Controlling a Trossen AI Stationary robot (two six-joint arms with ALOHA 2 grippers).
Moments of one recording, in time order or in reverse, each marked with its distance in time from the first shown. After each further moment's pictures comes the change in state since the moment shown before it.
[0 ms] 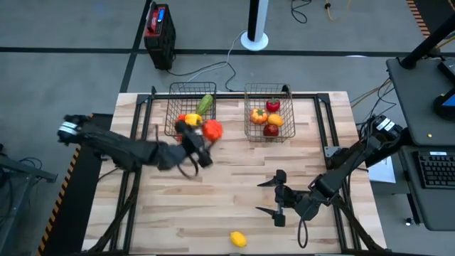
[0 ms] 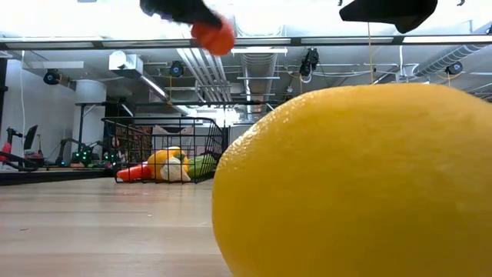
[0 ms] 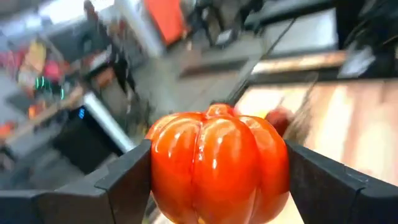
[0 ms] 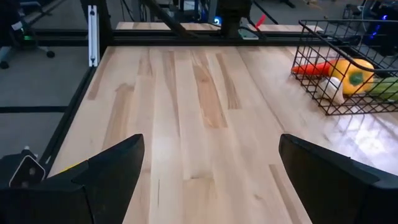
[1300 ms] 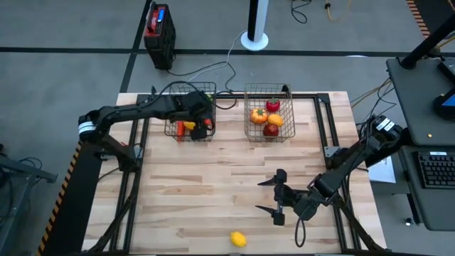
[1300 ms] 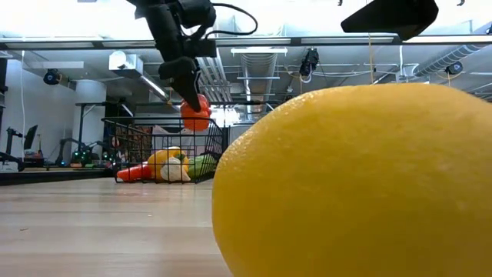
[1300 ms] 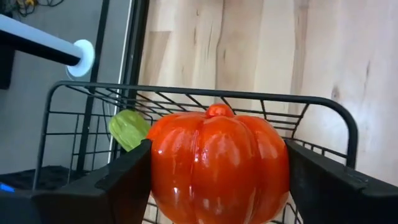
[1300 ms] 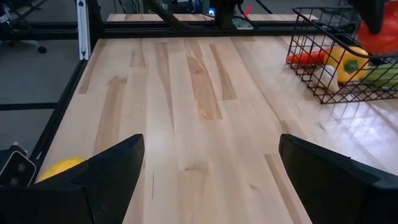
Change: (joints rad) left arm 0.632 0.231 0.383 -0.894 0.745 0.210; right arm -0.007 0.004 -0.002 -0.042 0.005 0.047
